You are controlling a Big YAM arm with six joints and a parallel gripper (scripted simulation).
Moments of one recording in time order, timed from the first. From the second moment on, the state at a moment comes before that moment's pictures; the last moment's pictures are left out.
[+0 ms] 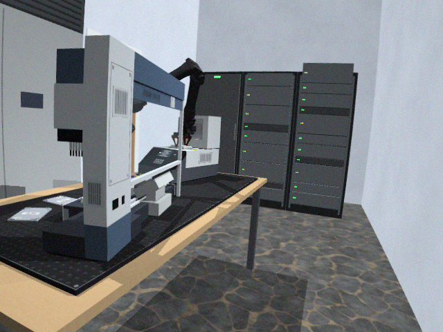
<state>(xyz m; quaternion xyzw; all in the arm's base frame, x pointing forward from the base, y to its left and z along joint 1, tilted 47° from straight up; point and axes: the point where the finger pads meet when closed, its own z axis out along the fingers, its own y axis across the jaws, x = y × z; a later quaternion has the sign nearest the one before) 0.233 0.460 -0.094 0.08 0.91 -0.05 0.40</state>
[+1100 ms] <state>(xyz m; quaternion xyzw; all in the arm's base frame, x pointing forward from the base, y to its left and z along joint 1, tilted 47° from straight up) 0.234 0.461 -0.093 0.09 0.91 -0.05 0.40</state>
